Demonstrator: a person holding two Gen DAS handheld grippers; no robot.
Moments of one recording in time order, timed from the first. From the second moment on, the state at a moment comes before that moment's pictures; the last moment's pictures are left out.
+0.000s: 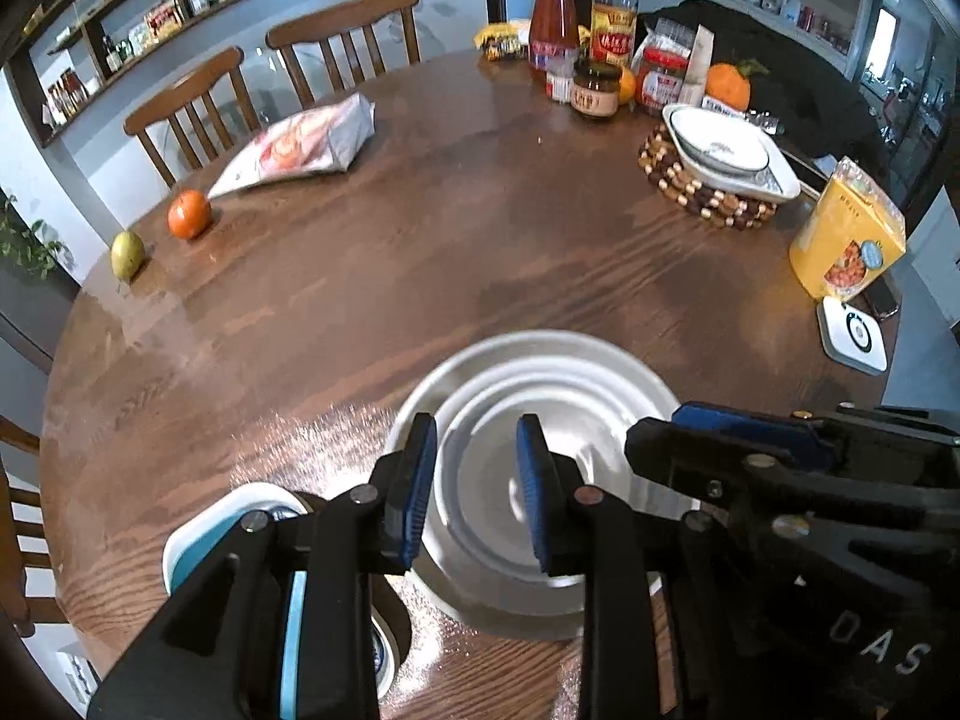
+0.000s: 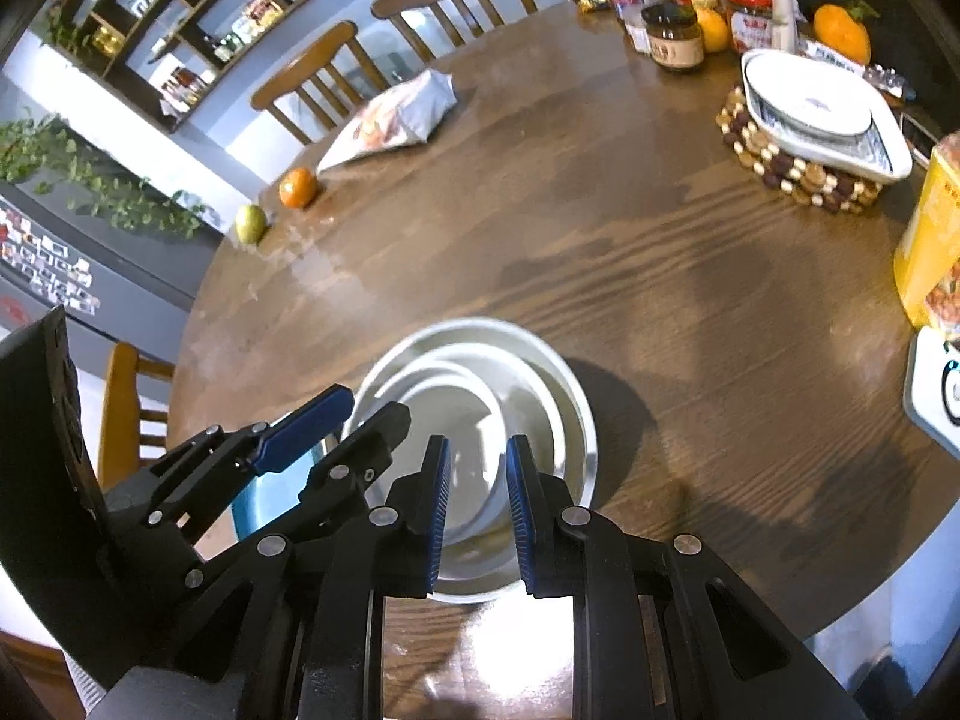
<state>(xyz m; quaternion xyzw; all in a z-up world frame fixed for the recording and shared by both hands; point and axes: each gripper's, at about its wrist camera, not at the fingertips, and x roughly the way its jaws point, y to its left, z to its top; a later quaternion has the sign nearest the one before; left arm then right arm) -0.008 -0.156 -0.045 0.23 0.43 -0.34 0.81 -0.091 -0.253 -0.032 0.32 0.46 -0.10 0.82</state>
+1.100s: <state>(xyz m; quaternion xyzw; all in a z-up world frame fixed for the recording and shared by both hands) 0.042 -0.083 -0.037 0.10 0.50 -0.26 0.82 -0.126 -0.302 -0.038 0.36 0.45 -0.09 0.81</state>
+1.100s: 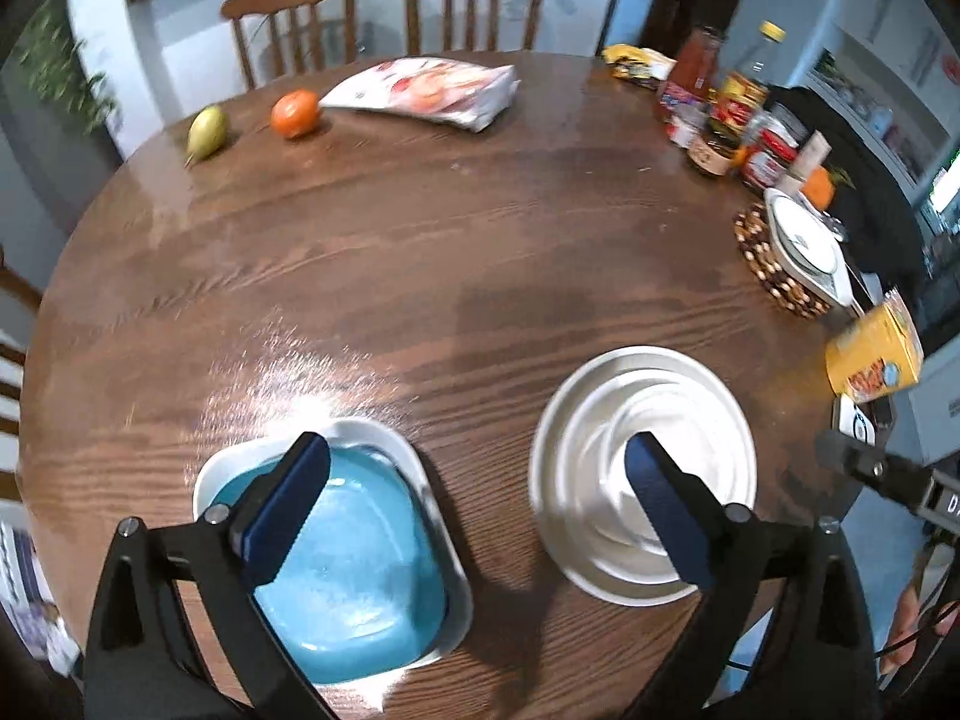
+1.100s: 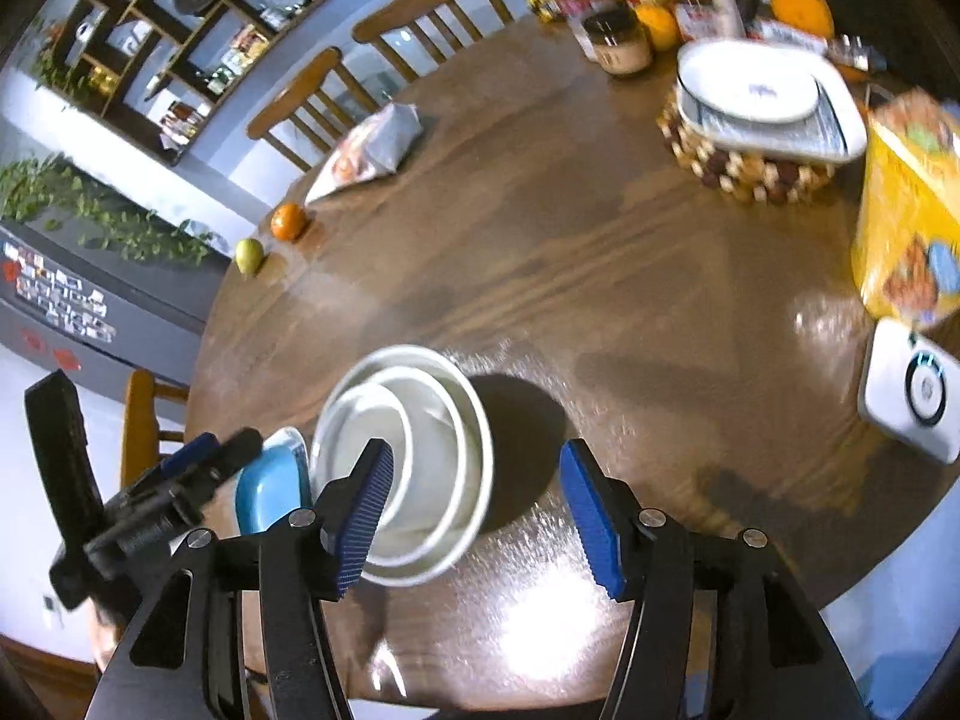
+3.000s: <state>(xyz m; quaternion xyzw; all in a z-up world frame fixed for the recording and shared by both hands) 0.022 -0.092 -0.051 0.05 0.54 -0.25 0.80 -0.130 -0.309 -0.059 0.36 0.47 -0.04 0.81</state>
